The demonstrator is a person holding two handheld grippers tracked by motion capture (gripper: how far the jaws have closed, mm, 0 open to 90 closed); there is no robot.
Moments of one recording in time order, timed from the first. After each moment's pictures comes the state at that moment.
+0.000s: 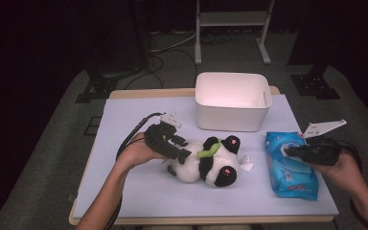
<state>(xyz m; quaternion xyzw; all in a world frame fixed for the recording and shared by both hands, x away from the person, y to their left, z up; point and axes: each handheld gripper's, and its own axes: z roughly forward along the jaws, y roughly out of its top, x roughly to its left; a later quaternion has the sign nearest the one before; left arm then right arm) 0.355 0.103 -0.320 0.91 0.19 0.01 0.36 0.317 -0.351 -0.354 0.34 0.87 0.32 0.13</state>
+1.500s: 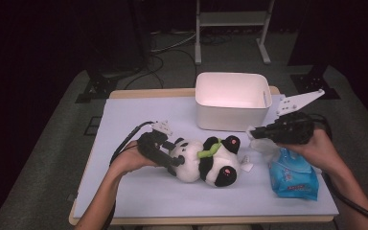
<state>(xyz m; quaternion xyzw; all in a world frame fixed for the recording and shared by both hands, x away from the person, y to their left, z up) 0.356 0.128 -0.351 0.92 0.20 0.00 0.35 0.324 -0.253 -0.264 0.22 0.88 0.42 0.10</state>
